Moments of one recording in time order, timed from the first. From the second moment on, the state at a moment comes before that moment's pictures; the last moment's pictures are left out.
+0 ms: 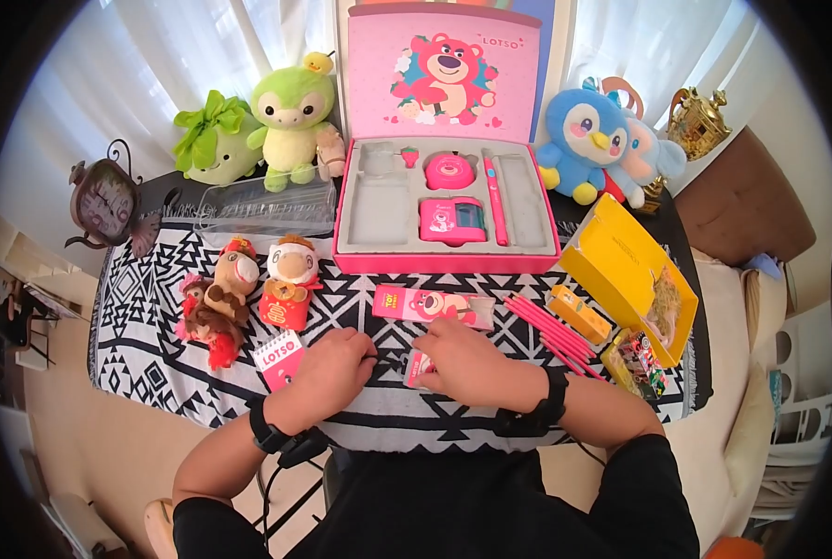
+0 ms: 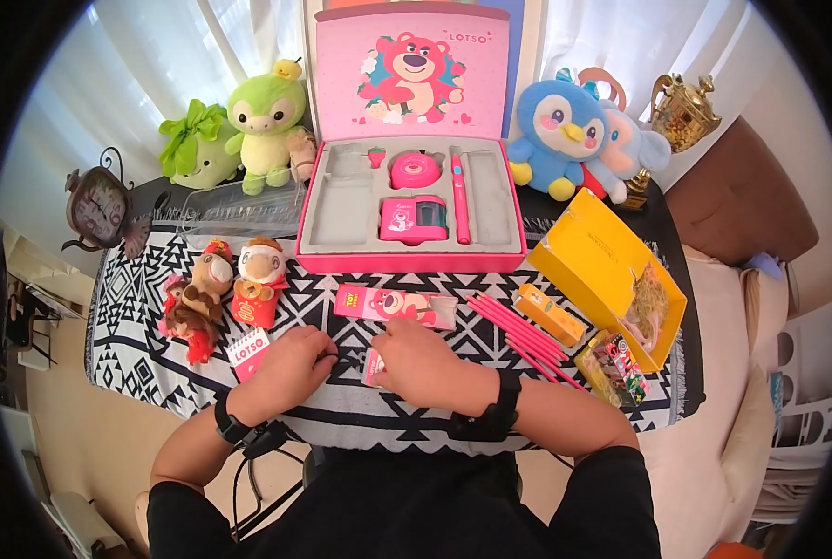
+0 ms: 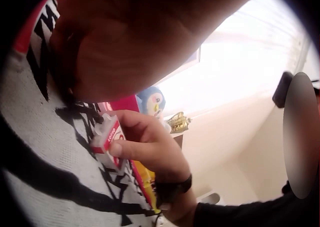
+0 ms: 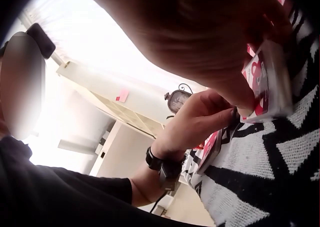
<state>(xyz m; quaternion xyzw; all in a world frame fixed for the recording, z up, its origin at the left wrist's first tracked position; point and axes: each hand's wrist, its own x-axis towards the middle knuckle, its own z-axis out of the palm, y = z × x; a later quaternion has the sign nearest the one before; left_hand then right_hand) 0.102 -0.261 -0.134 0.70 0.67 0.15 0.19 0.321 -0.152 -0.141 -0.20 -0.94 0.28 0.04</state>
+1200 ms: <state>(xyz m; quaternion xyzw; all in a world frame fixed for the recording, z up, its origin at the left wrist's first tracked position) 0.167 -0.253 -0.136 0.55 0.38 0.36 0.65 0.322 -0.147 -0.133 -0.31 -0.40 0.77 0.38</state>
